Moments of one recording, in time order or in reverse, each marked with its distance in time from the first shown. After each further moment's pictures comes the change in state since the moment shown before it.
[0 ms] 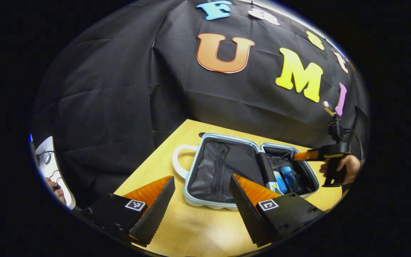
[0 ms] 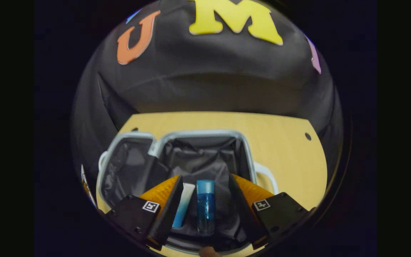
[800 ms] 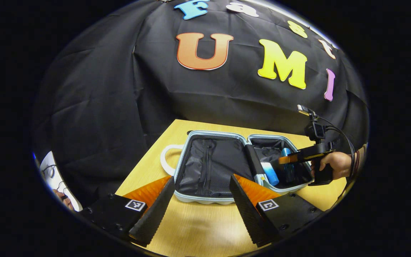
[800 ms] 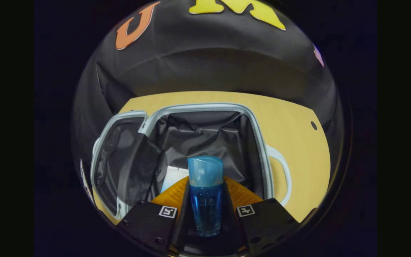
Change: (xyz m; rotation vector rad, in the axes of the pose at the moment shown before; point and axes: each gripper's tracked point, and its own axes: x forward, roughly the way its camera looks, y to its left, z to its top) left arm -0.022 -0.041 -0.011 0.120 0.044 -0.048; right arm 0.073 -0.014 -0.094 0.007 0.243 -0.043
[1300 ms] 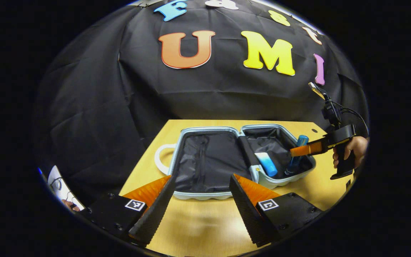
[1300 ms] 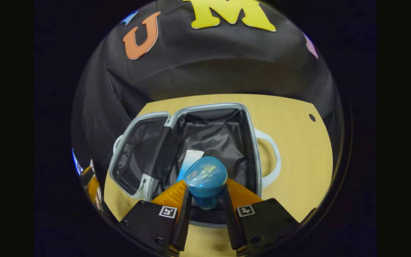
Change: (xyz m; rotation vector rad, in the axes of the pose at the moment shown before) left arm -0.005 -0.019 -0.004 0.121 0.011 -0.013; right arm -0.082 -0.001 -0.031 0.020 -0.013 0.108
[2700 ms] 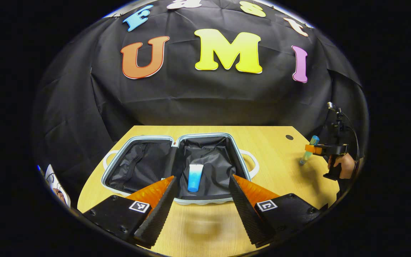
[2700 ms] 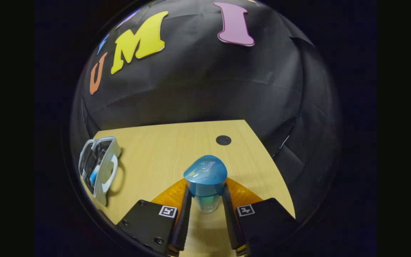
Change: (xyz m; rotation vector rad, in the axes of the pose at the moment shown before) left arm -0.004 -0.237 0.040 0.021 0.014 -0.057; right arm -0.070 -0.406 0.071 0.067 -0.331 -0.239
